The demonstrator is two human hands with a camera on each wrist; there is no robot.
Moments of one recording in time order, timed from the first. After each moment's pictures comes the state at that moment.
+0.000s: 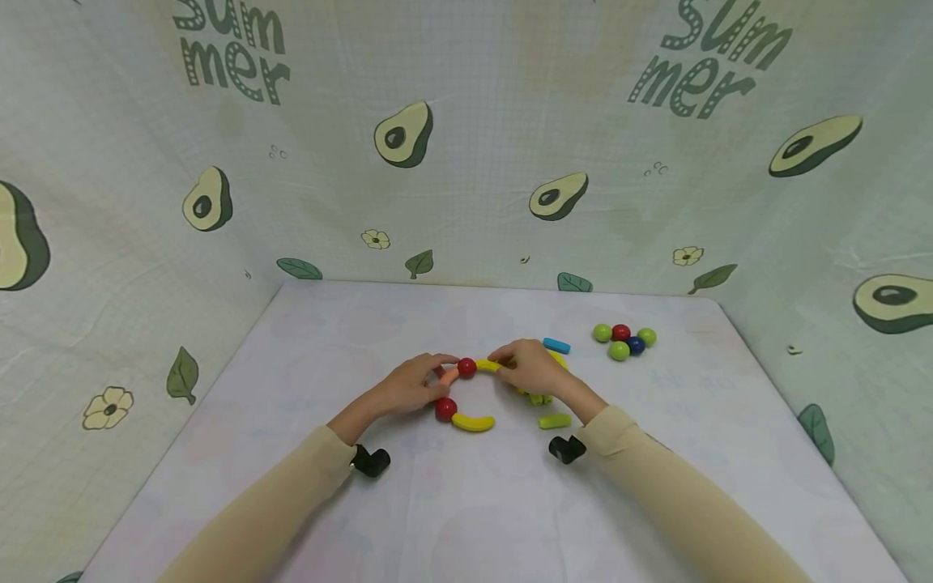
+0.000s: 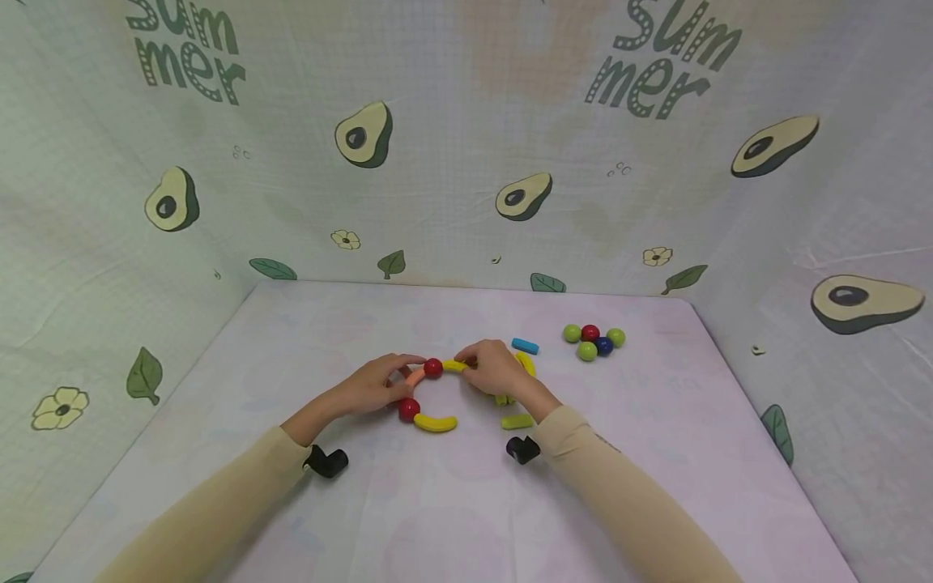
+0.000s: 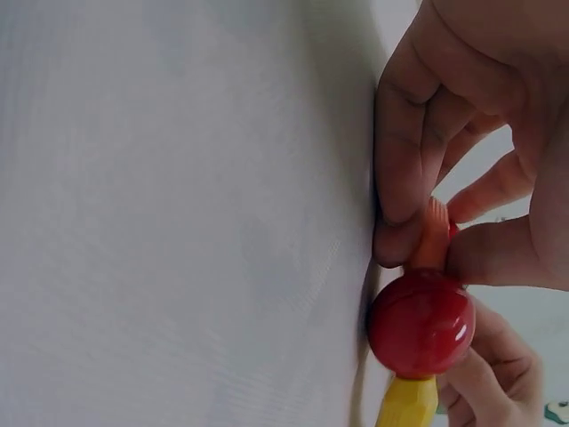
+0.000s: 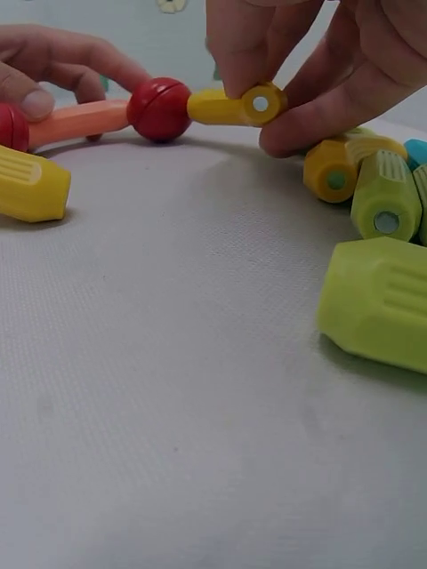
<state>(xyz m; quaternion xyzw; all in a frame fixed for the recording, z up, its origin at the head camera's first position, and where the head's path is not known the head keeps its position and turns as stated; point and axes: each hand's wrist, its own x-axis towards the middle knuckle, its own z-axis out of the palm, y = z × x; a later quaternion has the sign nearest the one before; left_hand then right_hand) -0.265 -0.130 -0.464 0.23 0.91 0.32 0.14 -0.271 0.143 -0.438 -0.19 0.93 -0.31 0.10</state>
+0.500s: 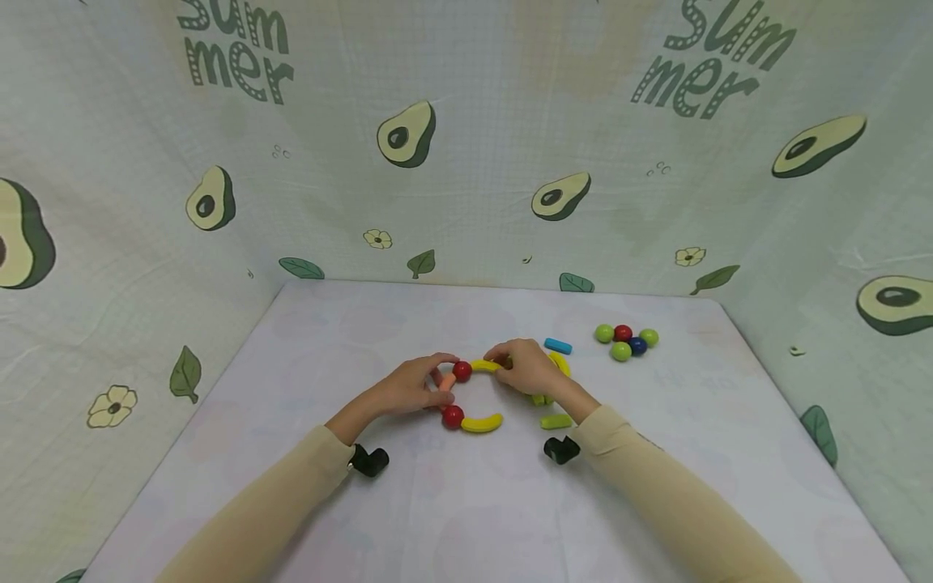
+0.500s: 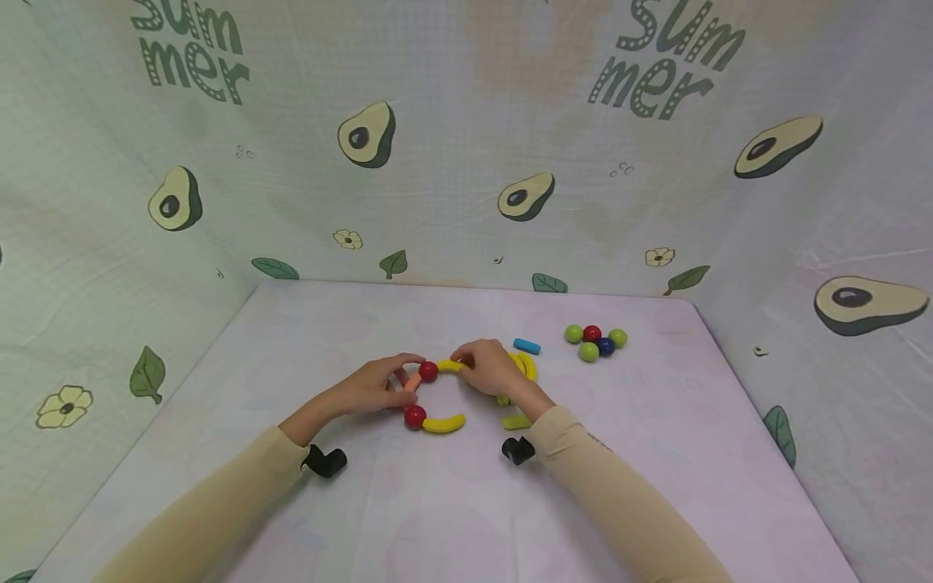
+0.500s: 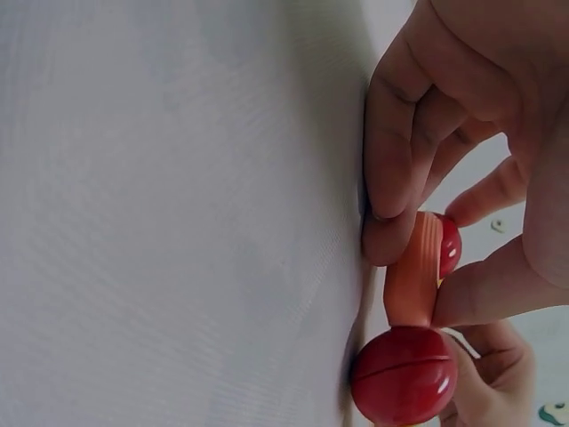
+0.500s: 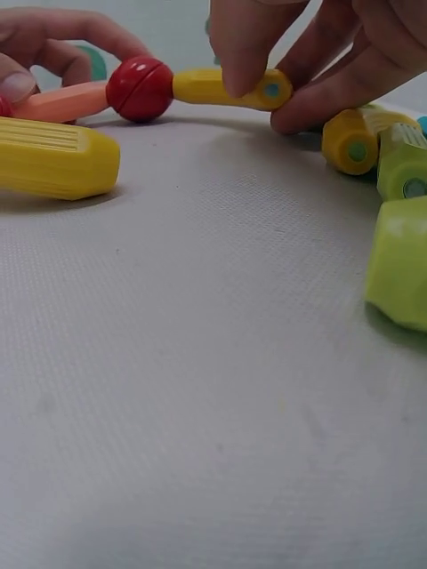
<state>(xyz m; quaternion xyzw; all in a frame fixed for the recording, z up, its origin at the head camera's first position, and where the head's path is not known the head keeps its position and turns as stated) -0.264 -0.135 -0.464 0.23 0.89 0.35 0.18 -0.278 0.136 -0.450 -0.21 0.92 -0.31 0.08</state>
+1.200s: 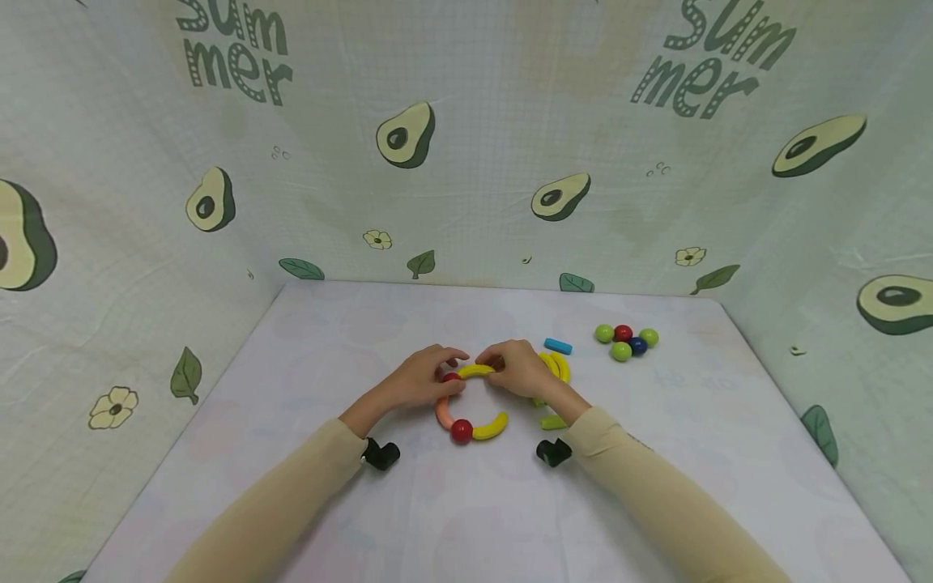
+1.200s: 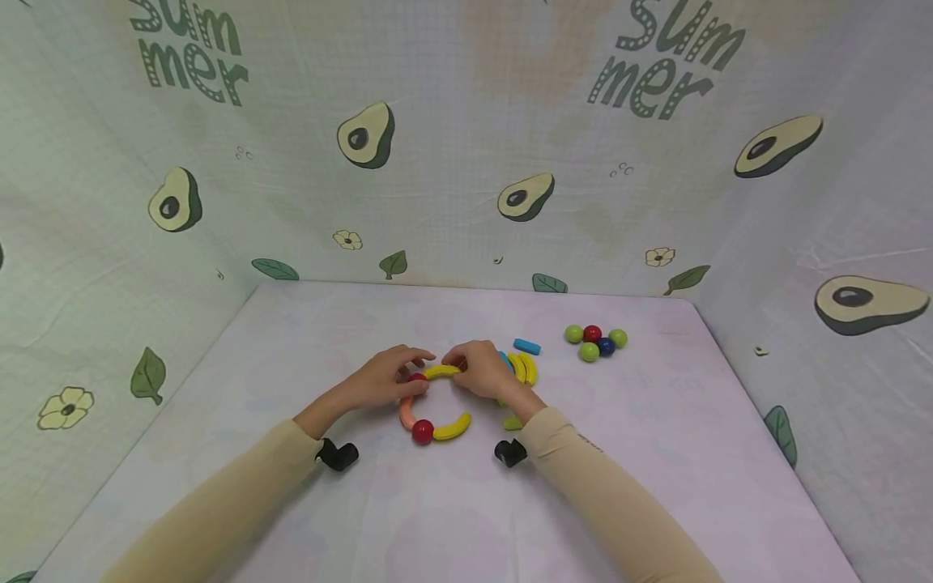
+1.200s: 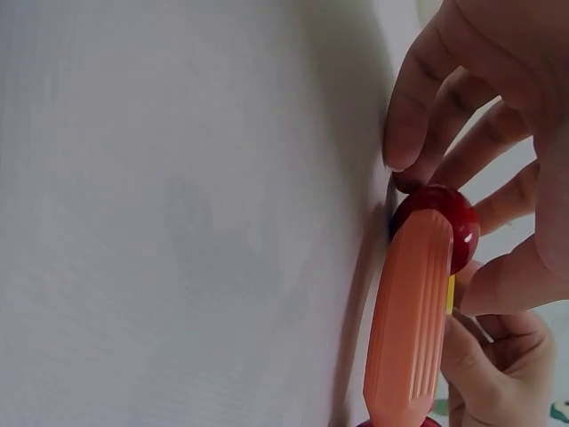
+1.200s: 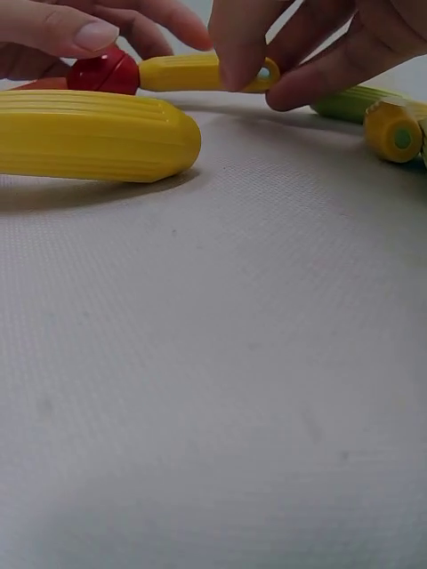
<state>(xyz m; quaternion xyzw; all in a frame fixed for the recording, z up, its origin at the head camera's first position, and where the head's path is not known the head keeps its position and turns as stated) -0.276 -0.121 -0.466 0.28 0.90 0.31 0.09 -0.276 0.125 -0.451 -0.22 0.91 -0.33 0.07</state>
